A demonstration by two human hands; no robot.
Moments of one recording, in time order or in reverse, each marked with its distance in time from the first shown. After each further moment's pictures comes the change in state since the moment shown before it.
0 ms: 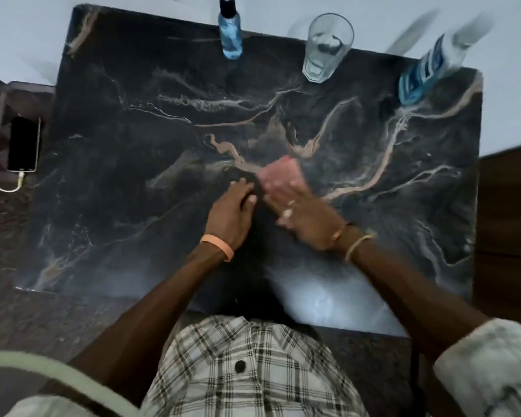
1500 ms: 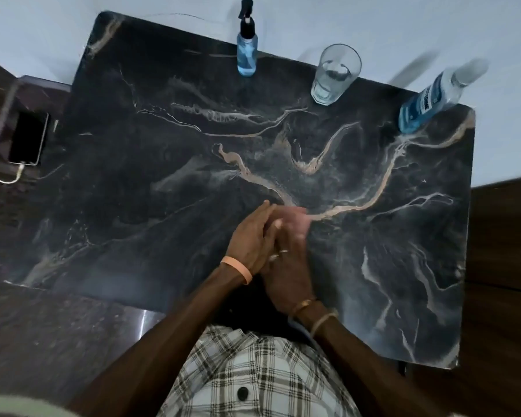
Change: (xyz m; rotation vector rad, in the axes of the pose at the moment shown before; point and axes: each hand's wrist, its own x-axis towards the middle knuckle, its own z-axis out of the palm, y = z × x) left_hand -0.017 0.018 0.026 -0.139 -0.080 0.001; right_hand -0.015 -0.116 0.019 0.101 0.043 0.474
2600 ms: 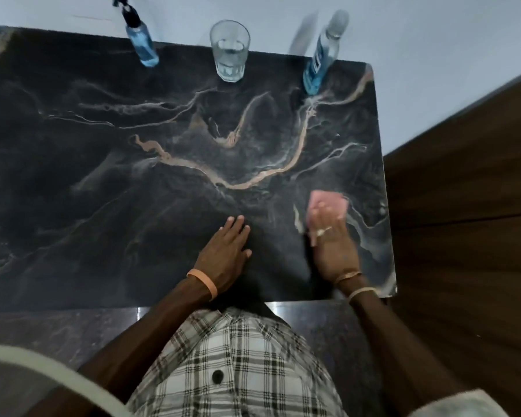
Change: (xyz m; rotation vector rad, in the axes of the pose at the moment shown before) left_hand -0.059 0.013 0.080 0.600 -0.345 0.264; right_hand -0.125 0.182 0.012 -0.002 0.084 0.313
